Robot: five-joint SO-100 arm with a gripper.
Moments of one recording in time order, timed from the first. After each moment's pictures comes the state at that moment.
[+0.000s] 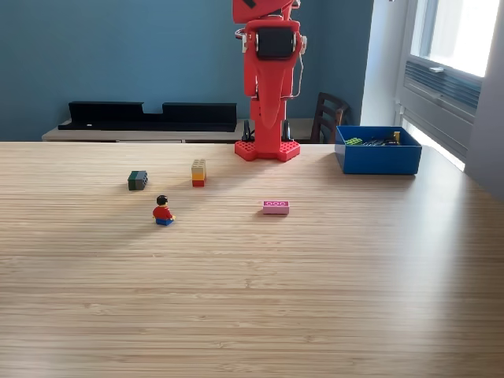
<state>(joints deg) 1.1 78.0 49.6 97.8 -4.0</state>
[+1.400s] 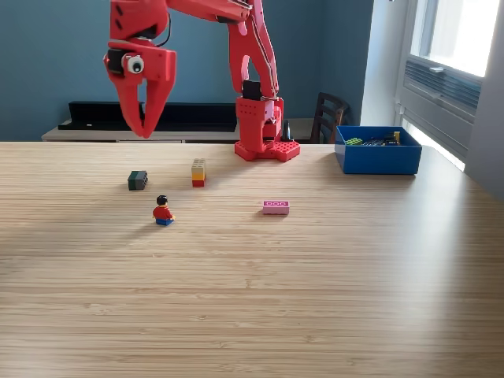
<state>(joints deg) 42.2 77.9 62.1 86.5 12.7</state>
